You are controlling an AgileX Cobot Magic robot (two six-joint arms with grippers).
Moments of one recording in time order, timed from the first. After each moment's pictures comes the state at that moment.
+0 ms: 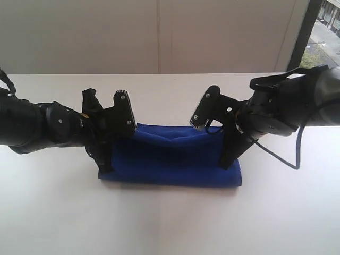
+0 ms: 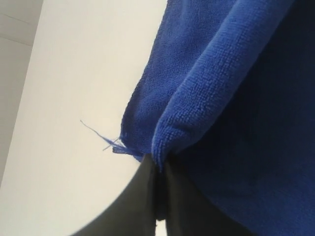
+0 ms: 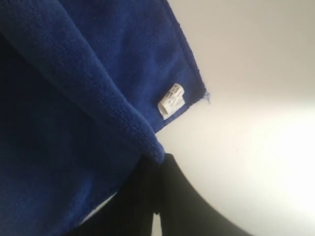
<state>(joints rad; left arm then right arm) -0.56 1.79 -0.92 -0.62 -0.13 1.54 0.35 1.78 -1.02 -0.77 0.39 0.09</state>
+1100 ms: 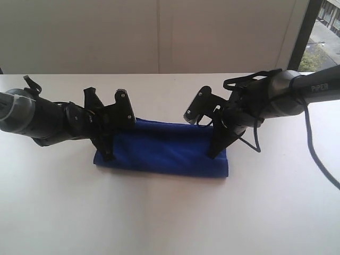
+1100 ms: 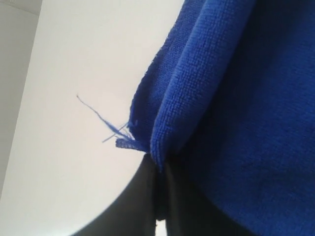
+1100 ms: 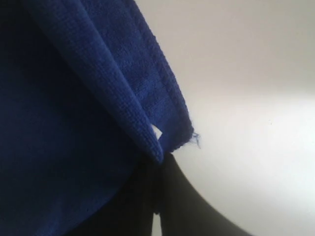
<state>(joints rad) -0.49 2.01 -1.10 -0.60 -0.21 1.55 0.30 2.04 -1.24 -0.80 0.38 0.15</state>
